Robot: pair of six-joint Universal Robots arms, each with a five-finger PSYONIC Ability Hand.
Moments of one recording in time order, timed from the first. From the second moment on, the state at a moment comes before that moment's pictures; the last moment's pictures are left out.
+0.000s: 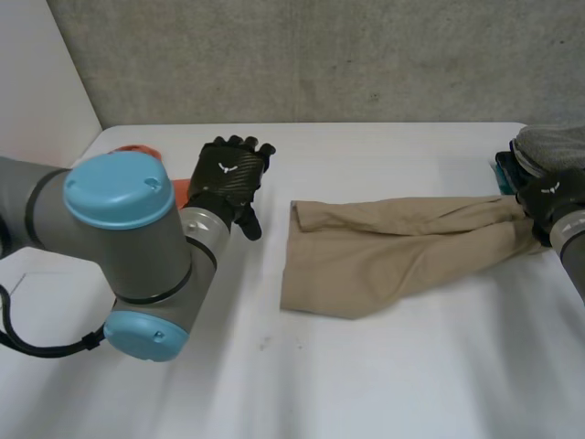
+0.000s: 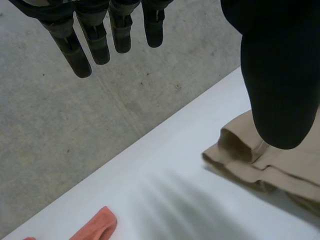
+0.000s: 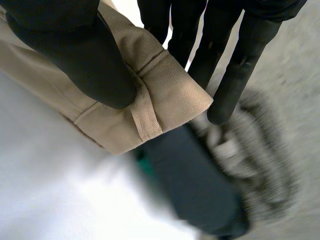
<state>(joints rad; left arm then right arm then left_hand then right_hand) 4.09 -2.08 -1.36 3.37 -1.70 3.39 1.64 -1.13 1.52 -0.13 1.58 2.29 0.19 0.20 0.21 0.20 0.05 1.07 1.17 1.17 1.20 0.98</state>
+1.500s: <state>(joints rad) 3.98 -2.66 -0.54 2.68 -1.70 3.37 1.89 -0.60 0.81 0.39 1.24 2.72 0.16 0.19 0.20 0.20 0.05 0.20 0.19 0.21 0.21 0.04</state>
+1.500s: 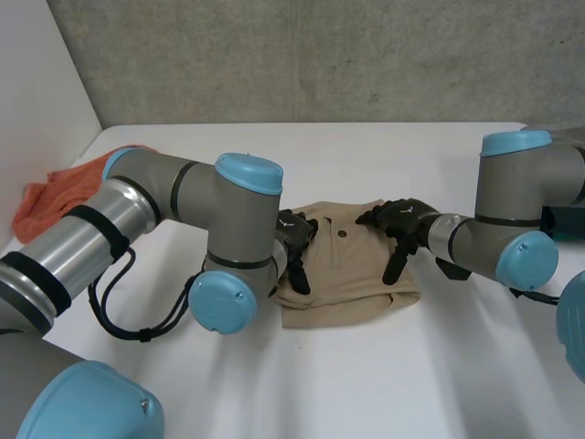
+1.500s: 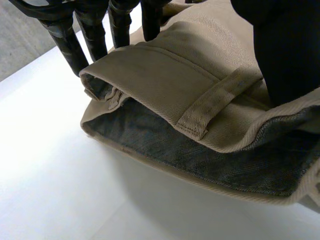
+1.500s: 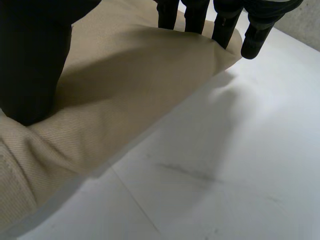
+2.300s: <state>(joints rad) 4.10 -2.11 -0.91 2.75 -0.98 3.27 1.97 -1.17 2.03 -0.68 1.17 2.67 0.16 0.19 0.20 0.20 0.05 0.20 0.19 0.21 0.21 0.04</state>
